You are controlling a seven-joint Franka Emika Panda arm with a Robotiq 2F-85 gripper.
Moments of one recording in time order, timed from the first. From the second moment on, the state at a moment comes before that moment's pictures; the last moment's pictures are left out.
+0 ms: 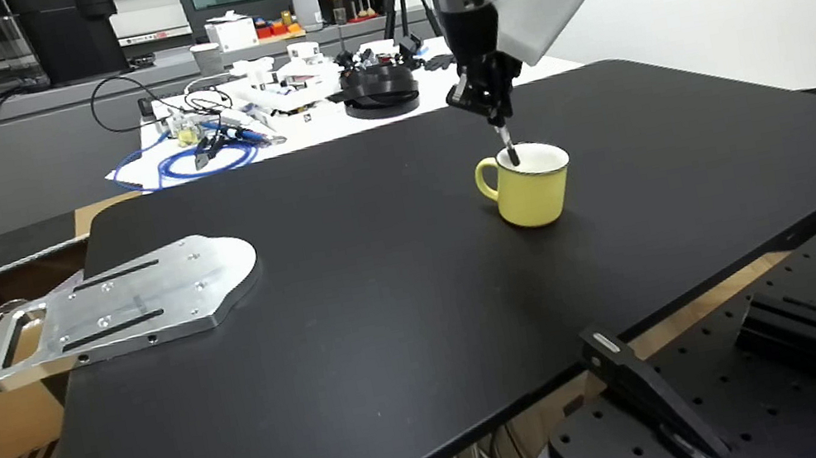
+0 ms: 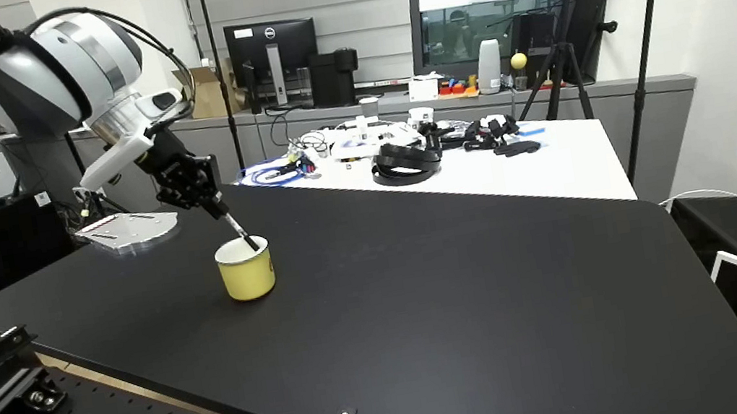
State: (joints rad) arm 0.22 0.17 0.10 -2.51 -1.02 2.57 0.96
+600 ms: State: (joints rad) arm 0.19 0.02 0.10 -2.51 -0.83 2.56 0.82
